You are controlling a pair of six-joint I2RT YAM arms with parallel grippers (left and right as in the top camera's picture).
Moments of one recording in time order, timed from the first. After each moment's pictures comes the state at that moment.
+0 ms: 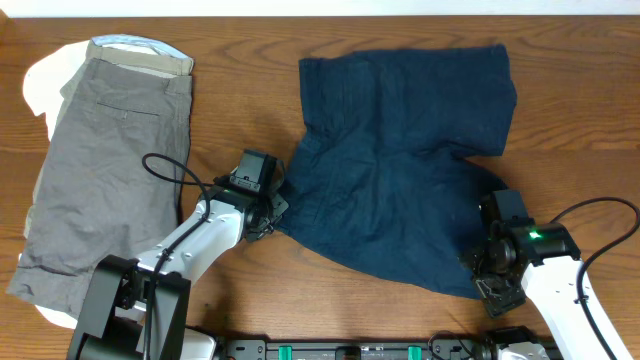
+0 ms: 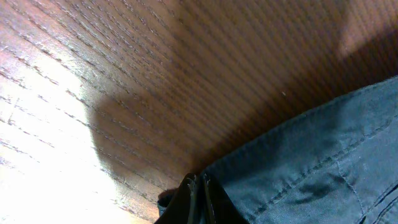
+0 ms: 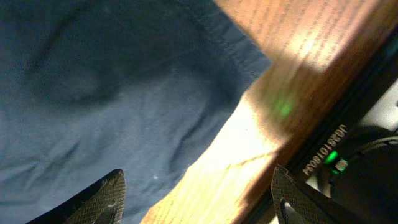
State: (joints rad) left arm -0.33 1.56 0.71 -0.42 0.07 -1.06; right arm 0.14 1.09 0.65 -1.19 0.00 1.33
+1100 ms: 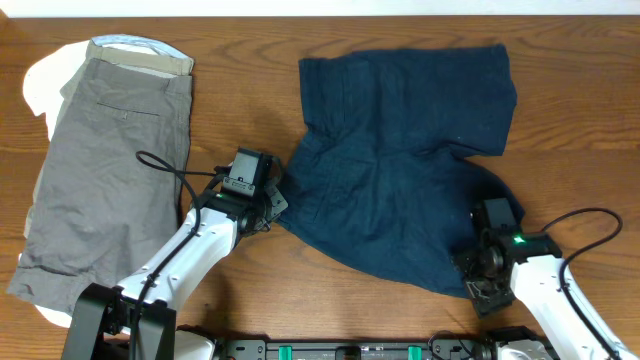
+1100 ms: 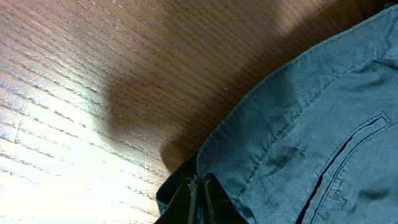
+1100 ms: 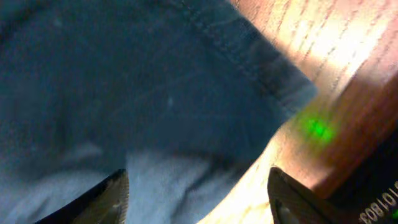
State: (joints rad) left arm -0.33 1.46 0.71 -0.43 0.08 -0.93; right arm 0.14 1.17 0.50 -0.95 -0.01 1.39
